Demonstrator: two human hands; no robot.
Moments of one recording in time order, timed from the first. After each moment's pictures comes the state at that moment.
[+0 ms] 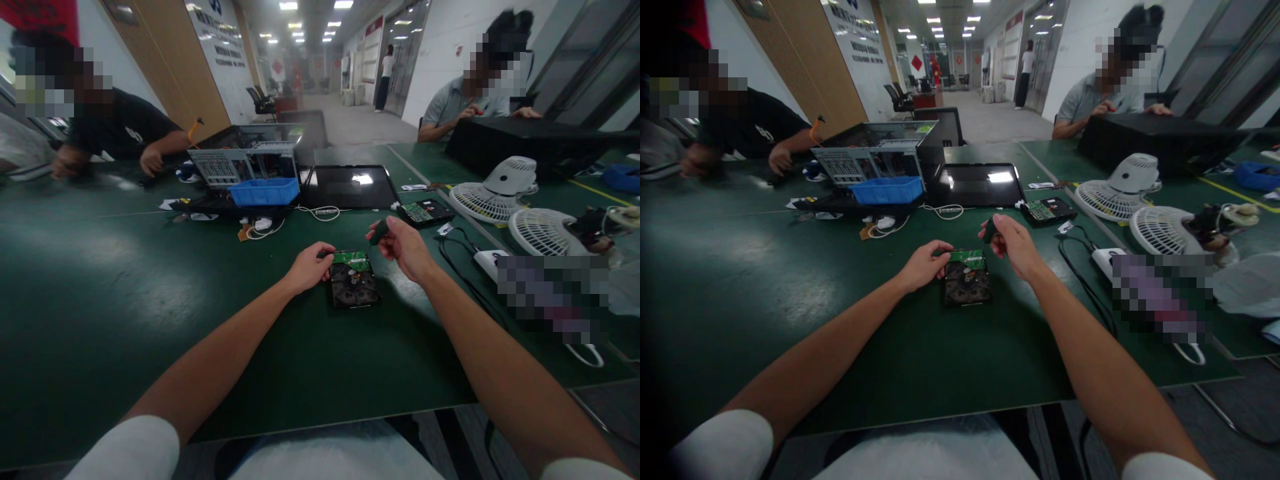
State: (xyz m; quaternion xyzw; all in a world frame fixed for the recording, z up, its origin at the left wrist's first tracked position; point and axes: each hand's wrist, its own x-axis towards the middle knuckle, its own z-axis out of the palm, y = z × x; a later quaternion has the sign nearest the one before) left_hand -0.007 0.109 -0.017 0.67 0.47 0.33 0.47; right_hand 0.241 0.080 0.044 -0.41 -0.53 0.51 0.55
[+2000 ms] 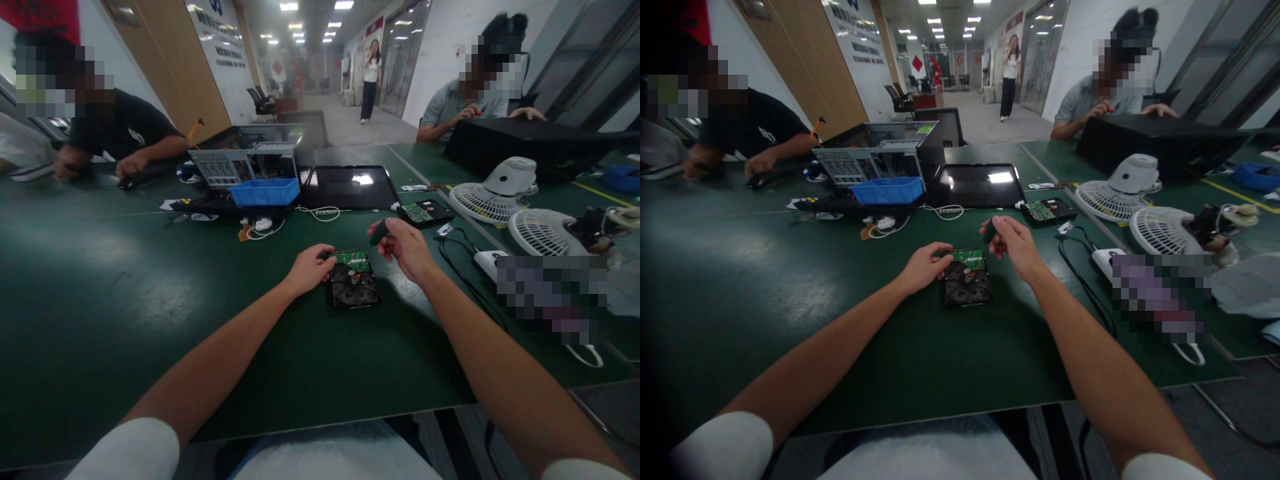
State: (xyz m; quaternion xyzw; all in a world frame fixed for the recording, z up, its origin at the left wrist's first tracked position) left_hand -0.007 0.103 -0.017 0.68 0.47 0.34 0.45; right_hand 0.244 0.081 0.041 -0.41 -0.53 0.49 0.55
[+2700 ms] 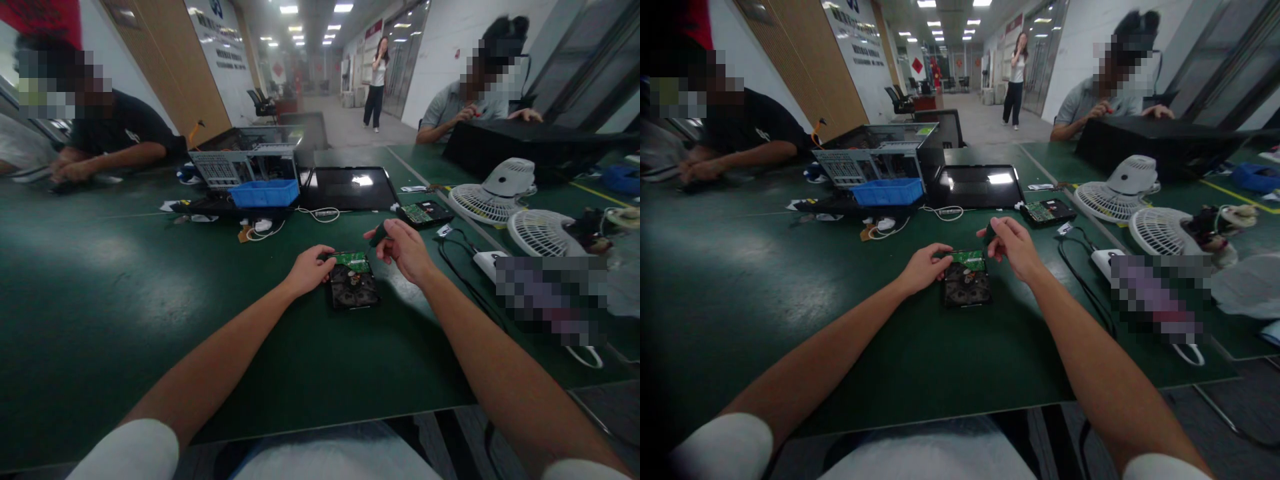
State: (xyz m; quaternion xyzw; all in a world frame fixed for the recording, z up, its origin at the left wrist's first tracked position) left_hand -0.008 0.105 -0.019 0.68 0.48 0.33 0.45; right_hand 0.241 0.080 0.041 -0.39 -0.52 0.51 0.56
